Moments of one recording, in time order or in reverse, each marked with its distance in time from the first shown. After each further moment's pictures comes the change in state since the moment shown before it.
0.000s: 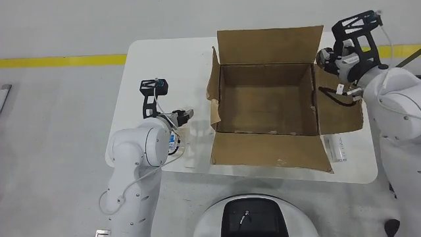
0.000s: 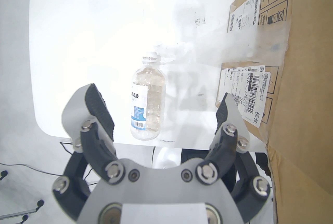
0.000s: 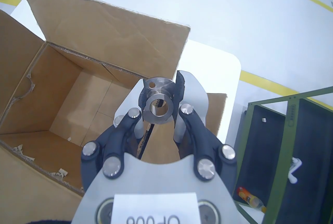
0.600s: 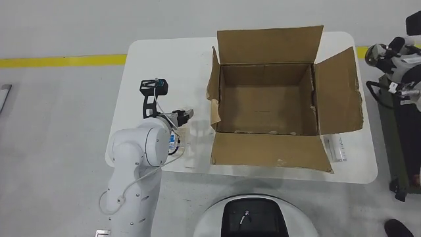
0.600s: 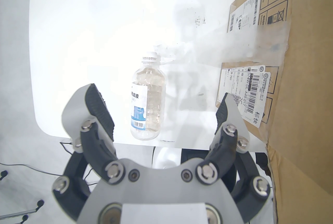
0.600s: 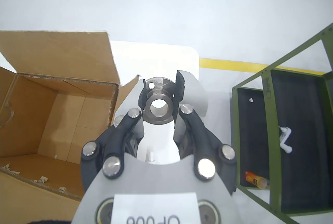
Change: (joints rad) left arm 0.000 0.000 0.000 0.000 0.000 0.000 0.000; right arm -0.129 0.024 0.248 -0.065 0.051 0.053 -0.015
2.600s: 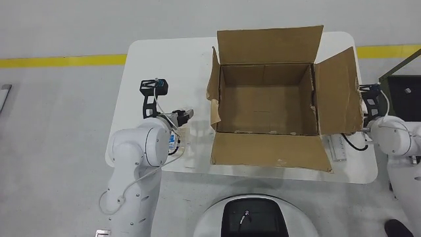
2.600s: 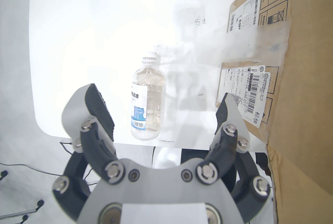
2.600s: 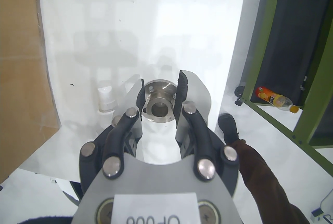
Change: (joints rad) left arm 0.000 0.000 0.000 0.000 0.000 0.000 0.000; right arm -0.133 0.033 -0.104 0.394 0.010 0.005 0.019
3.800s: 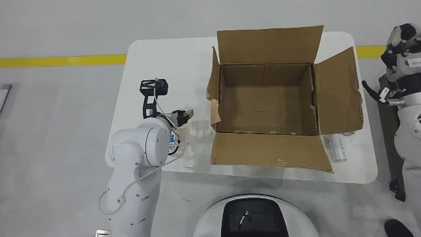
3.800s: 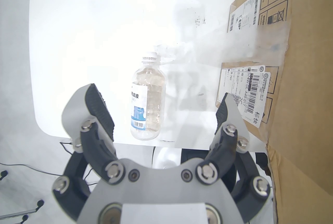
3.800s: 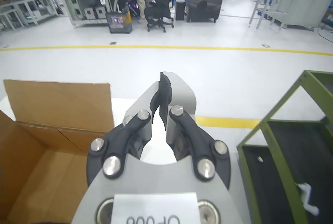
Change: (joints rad) left arm 0.000 0.000 0.000 0.000 0.000 0.000 0.000; right arm -0.047 -0.009 0.041 -0.290 0.017 -0.040 -0.907
